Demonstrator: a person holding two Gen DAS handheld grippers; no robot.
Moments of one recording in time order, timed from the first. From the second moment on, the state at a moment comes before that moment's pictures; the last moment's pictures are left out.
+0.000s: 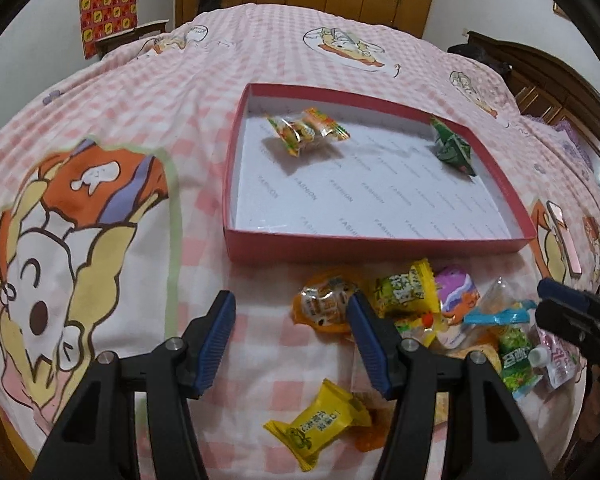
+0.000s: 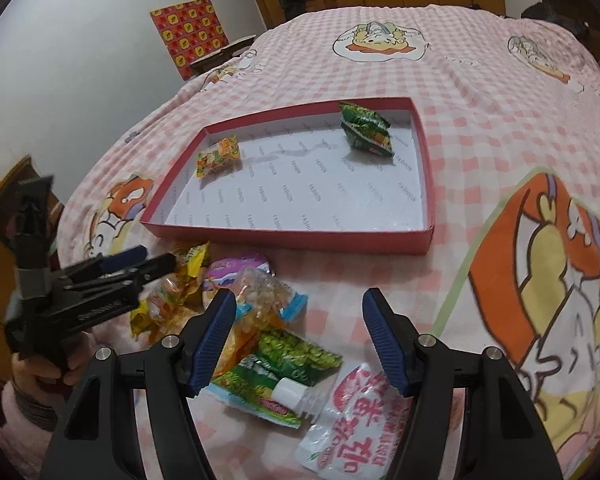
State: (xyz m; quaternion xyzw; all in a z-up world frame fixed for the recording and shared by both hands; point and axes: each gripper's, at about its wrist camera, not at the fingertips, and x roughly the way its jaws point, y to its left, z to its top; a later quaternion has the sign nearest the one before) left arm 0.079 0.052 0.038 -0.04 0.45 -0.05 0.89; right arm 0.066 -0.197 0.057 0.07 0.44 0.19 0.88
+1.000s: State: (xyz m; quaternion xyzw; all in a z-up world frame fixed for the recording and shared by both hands) left arm 0.077 0.034 0.024 -0.04 0.42 -0.07 0.90; right arm 0.066 -0.183 0.034 0.06 0.45 0.19 0.87
